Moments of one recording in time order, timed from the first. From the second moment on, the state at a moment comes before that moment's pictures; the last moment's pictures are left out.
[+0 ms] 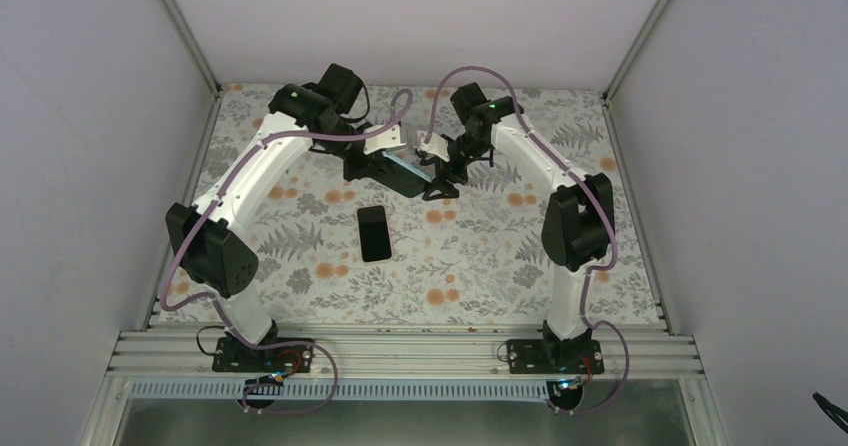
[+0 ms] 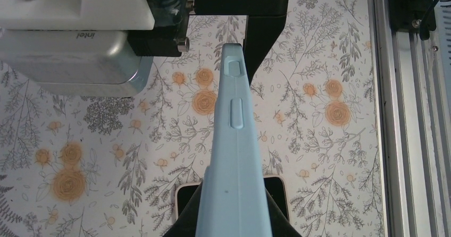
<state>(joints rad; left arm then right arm) -0.47 1.73 1.82 -1.27 0.58 0.87 0.45 1.97 1.78 -1.12 -0.66 -1.05</state>
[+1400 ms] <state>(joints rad) -0.59 1.67 1.80 -1.34 0.54 0.86 0.36 2.20 2.11 -1.14 -0.48 -1.01</state>
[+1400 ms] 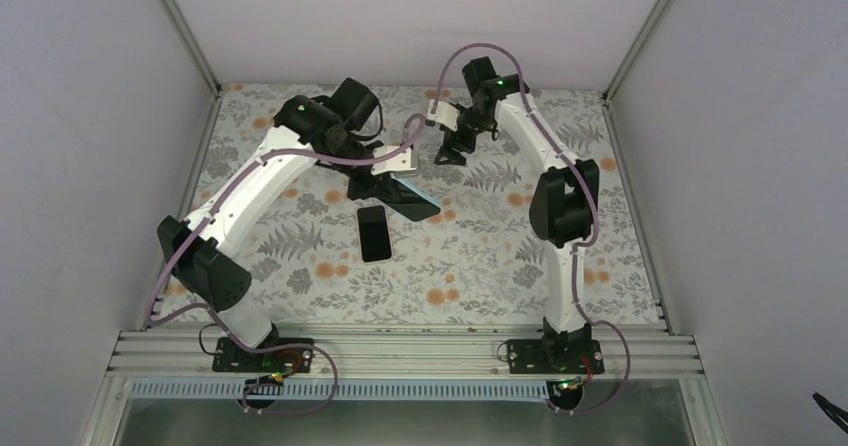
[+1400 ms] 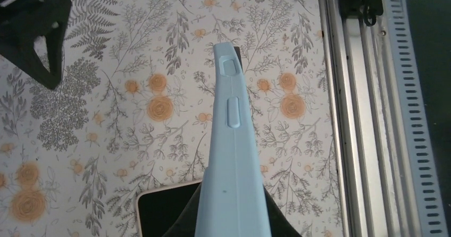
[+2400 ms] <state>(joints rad) -0.52 1.65 1.68 -1.10 0.46 0.81 0.38 1.79 1.64 -1.02 -0.70 -0.99</state>
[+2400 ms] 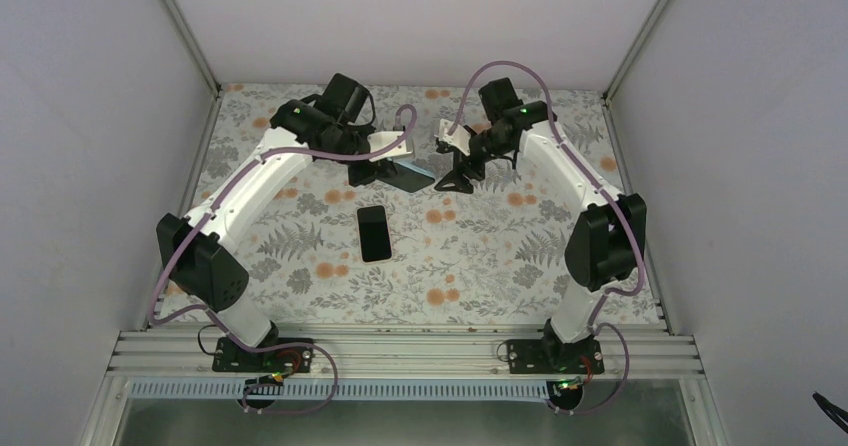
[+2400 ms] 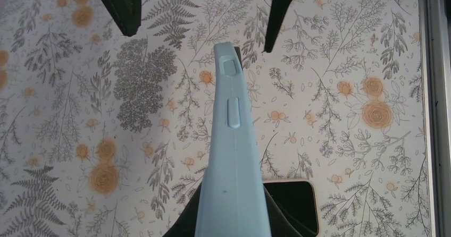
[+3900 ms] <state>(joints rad) -0.51 1.65 1.68 -1.09 0.46 0.81 0.35 1.83 1.70 -1.01 -0.65 -0.98</state>
